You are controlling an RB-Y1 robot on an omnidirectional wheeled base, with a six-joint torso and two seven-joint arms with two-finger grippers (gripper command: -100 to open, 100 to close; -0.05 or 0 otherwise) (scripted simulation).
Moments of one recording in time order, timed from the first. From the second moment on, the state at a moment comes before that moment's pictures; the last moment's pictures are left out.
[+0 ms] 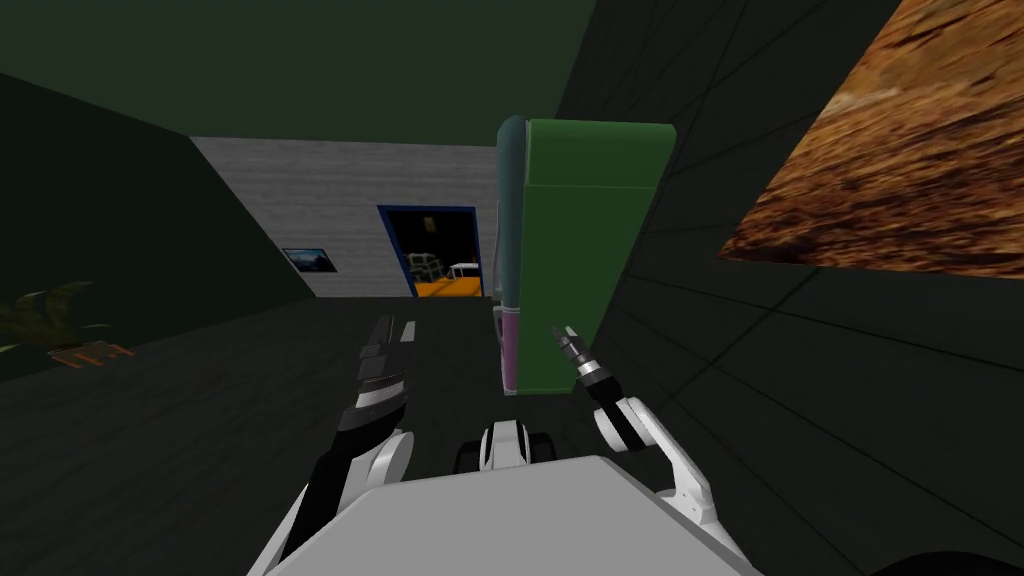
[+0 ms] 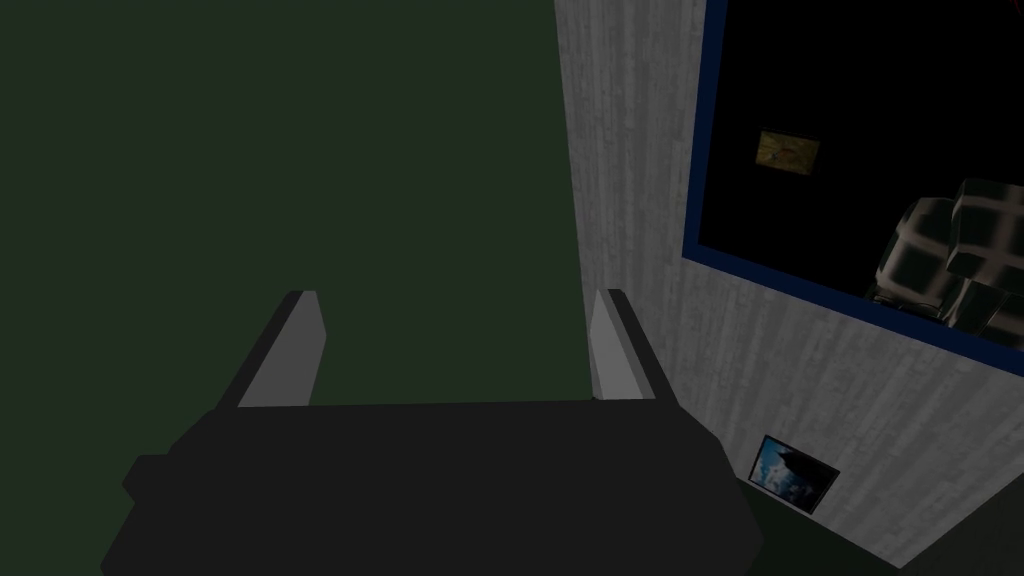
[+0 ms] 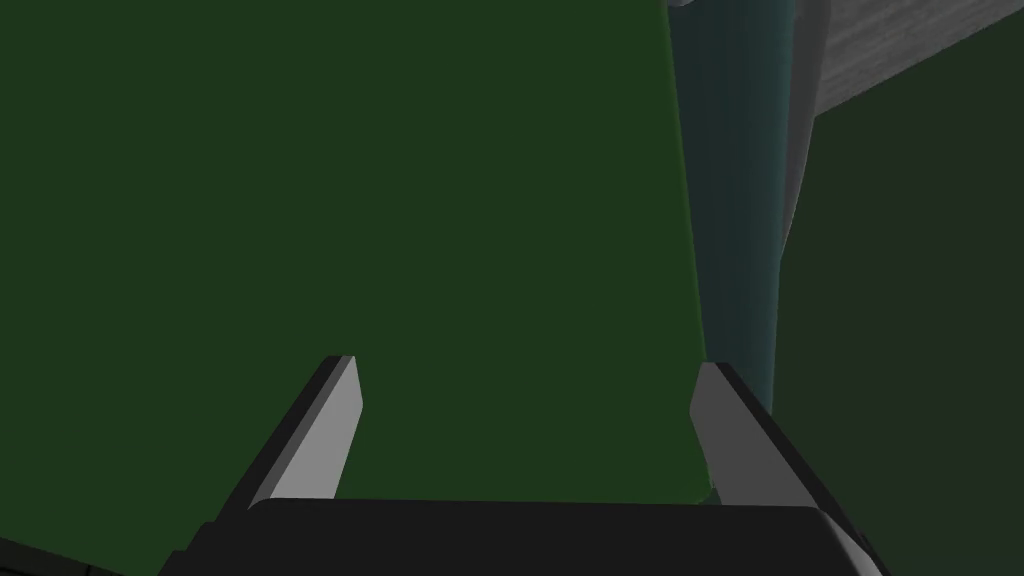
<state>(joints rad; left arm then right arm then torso) 0.51 0.02 -0.01 -2.28 0.07 -0.52 -0.10 0.41 -0.33 0.00 -2.10 0.56 -0.23 0.28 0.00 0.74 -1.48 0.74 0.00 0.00</state>
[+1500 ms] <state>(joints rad) 0.51 0.02 -0.01 -2.28 0.07 -0.52 -0.10 0.34 -0.50 -0.06 -1.99 0.95 -0.10 0.61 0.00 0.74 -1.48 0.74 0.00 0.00</state>
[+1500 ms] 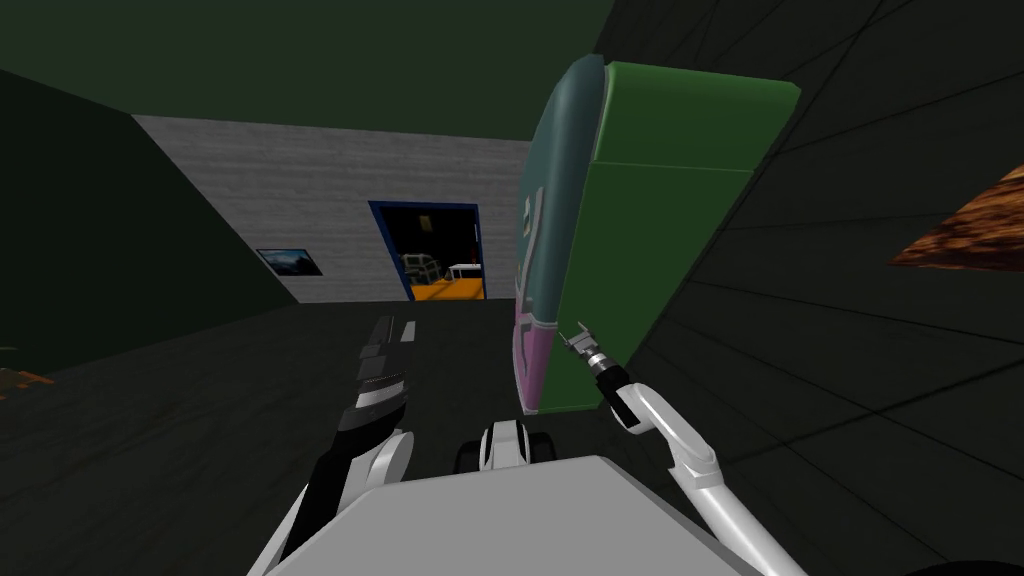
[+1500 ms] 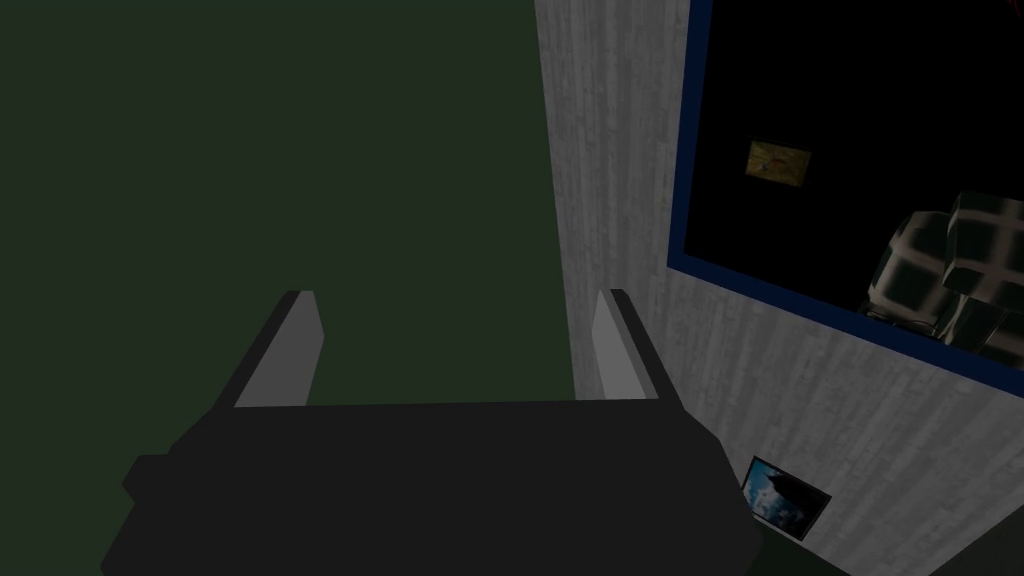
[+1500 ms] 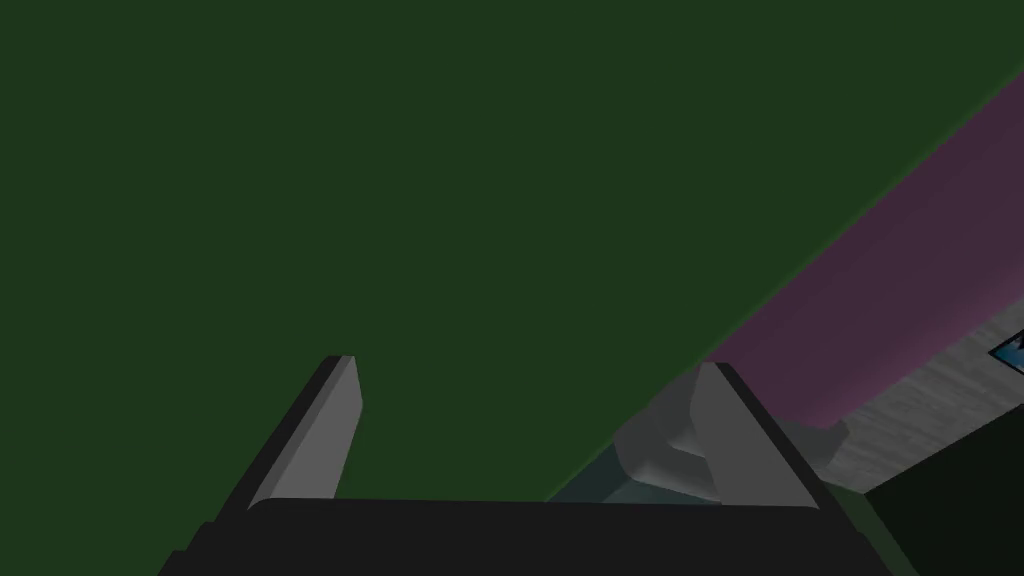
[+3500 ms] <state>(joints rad) 0.51 0.02 -0.01 -2.28 0.07 -0.52 -0.10 0.27 -0.67 -0.12 -1.90 1.21 -0.04 0.96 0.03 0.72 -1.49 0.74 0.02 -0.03</state>
